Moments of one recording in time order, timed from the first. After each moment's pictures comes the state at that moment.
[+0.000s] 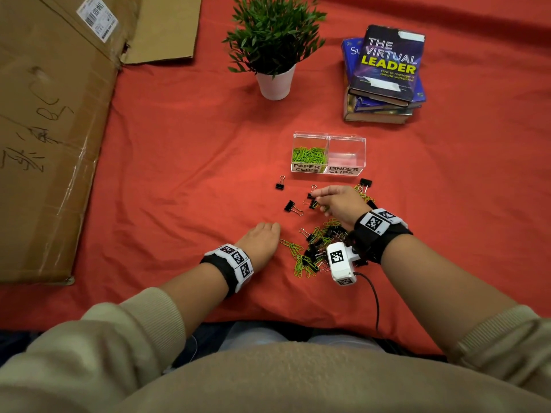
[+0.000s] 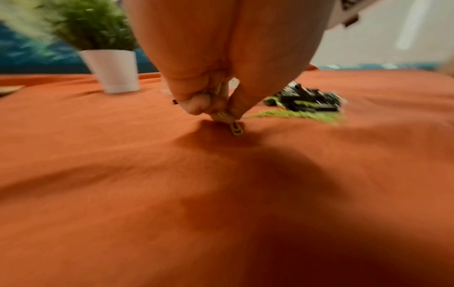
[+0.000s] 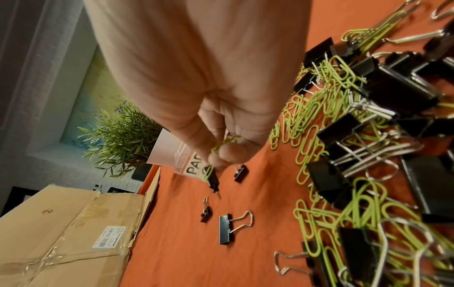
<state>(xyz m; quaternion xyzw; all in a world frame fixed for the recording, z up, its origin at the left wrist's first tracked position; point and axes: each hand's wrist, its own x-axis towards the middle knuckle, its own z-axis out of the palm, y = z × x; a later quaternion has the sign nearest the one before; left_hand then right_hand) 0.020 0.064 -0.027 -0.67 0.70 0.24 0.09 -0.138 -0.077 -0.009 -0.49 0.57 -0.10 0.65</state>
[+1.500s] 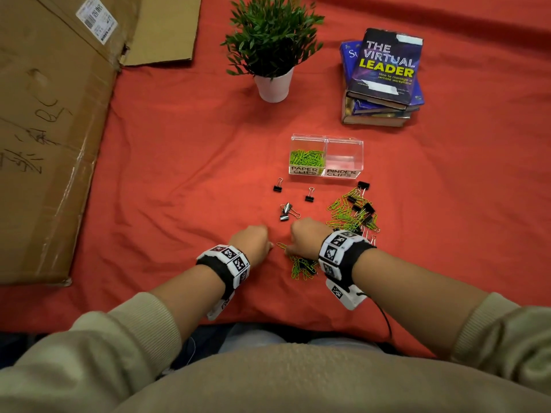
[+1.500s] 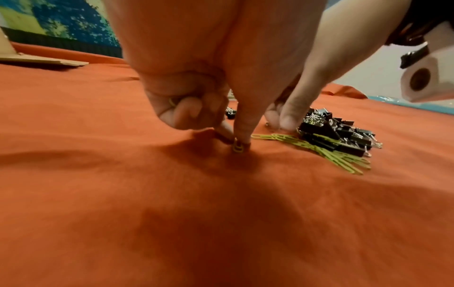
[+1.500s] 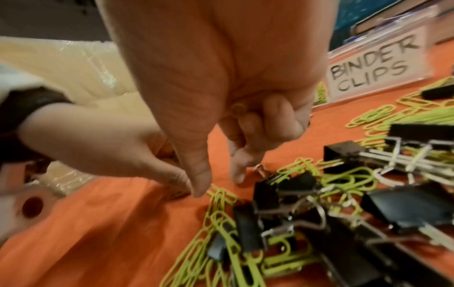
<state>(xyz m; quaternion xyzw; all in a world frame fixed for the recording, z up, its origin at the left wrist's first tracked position) 0.026 0.058 -0.031 -0.78 0.55 0.30 0.09 -0.106 -0.018 0.001 -0.85 0.39 0.25 0.26</state>
